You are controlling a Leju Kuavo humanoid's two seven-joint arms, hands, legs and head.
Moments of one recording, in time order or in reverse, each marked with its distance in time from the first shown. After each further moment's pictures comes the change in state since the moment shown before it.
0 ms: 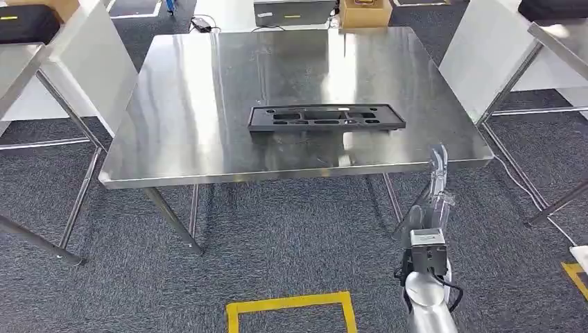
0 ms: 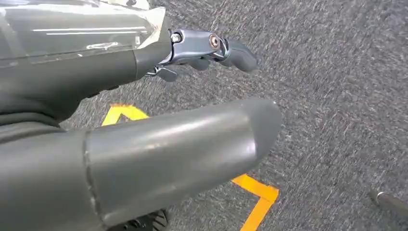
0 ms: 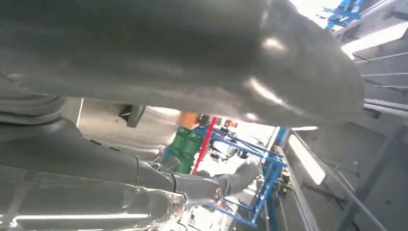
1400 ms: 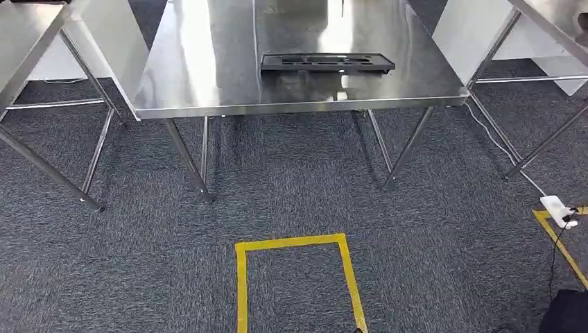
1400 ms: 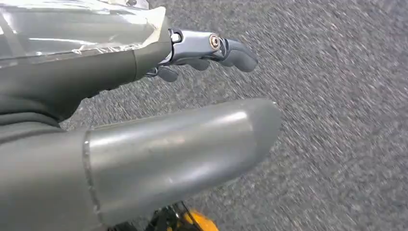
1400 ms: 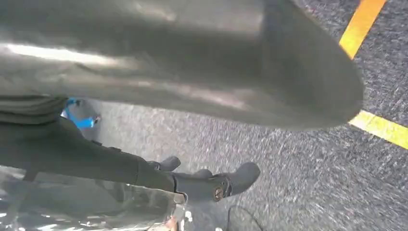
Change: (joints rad) left arm 0.002 -0.027 0.204 -0.002 0.079 0.257 0.102; right arm -0.072 0.004 -0.022 1.409 0.403 -0.075 0.808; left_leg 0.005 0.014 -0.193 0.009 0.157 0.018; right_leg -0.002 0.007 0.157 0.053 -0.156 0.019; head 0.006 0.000
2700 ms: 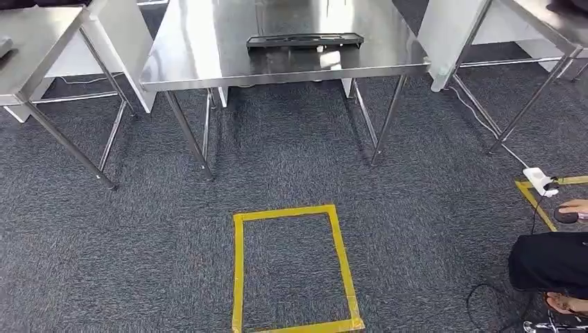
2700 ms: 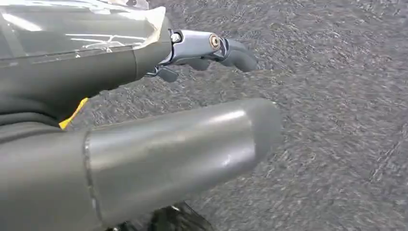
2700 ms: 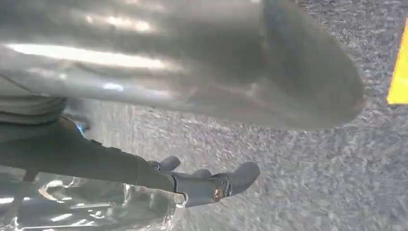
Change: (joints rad) left arm 0.002 0.016 -0.078 0.003 -0.128 -0.046 -0.062; right arm 0.041 -0.017 -0.227 0.033 -0.190 -0.067 -0.267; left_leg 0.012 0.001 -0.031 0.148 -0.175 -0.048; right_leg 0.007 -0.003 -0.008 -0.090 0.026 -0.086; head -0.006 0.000
